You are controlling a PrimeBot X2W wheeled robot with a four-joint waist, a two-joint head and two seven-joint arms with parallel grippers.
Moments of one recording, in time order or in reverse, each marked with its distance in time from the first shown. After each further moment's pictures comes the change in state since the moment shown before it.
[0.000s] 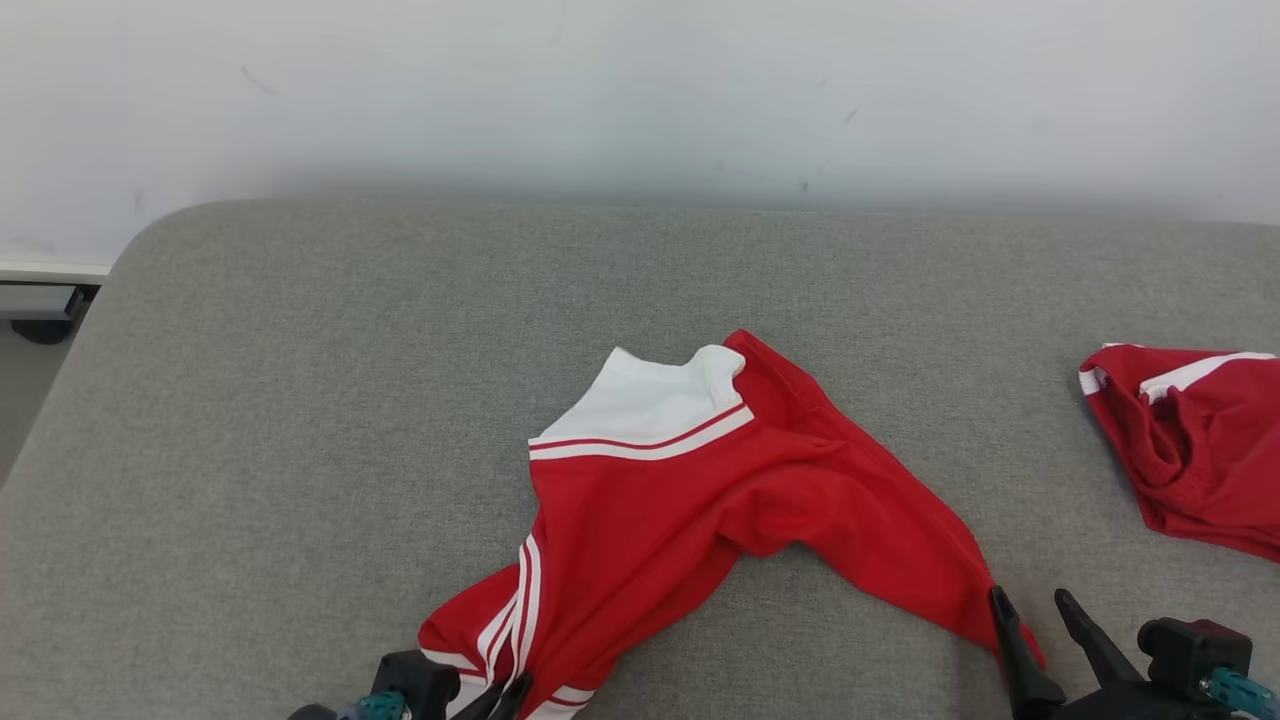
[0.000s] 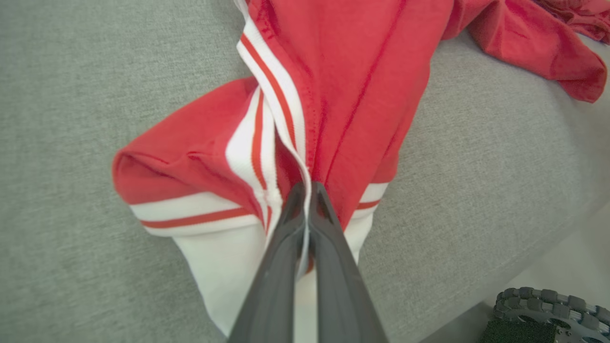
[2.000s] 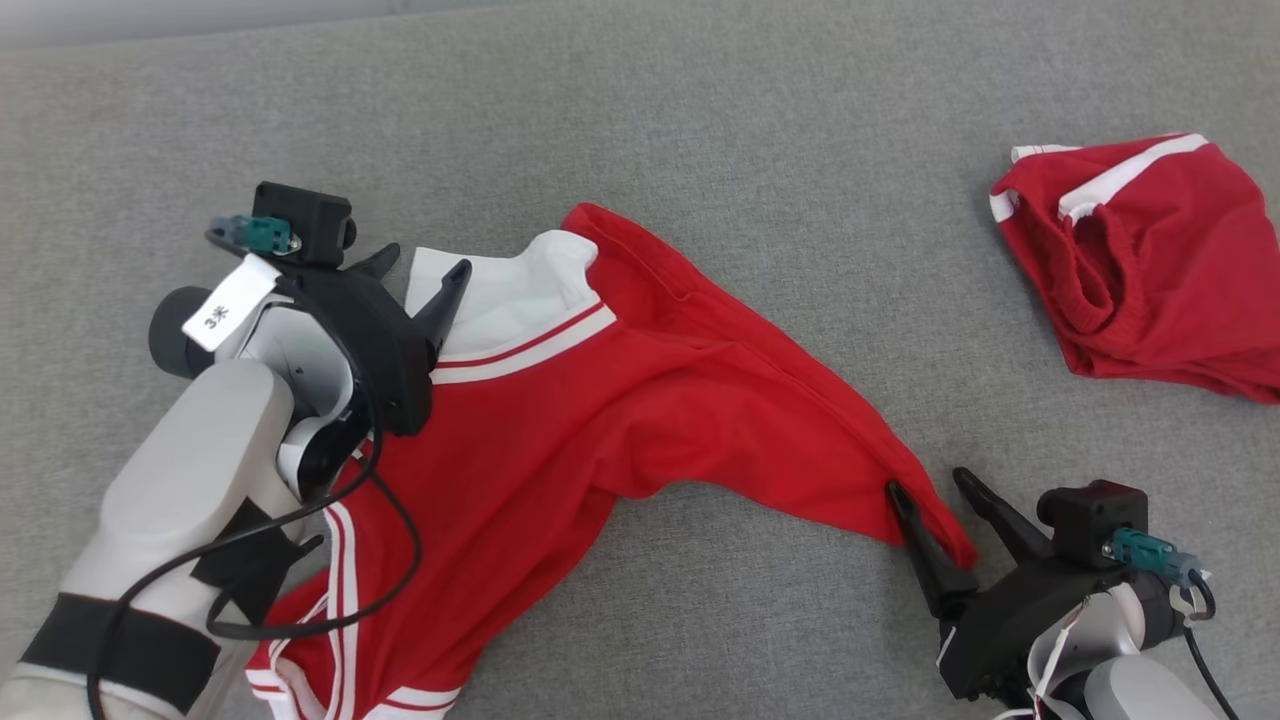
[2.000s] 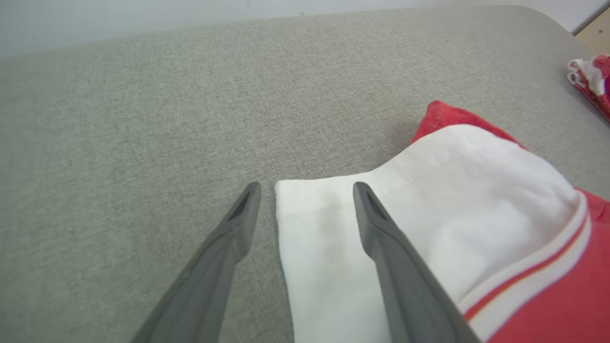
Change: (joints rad) left arm -0.685 -0.078 0.116 0.354 -0.103 -0.088 0.227; right arm -0.217 -0.009 0.125 -0.060 -0.071 0.013 0.168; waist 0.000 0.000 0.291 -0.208
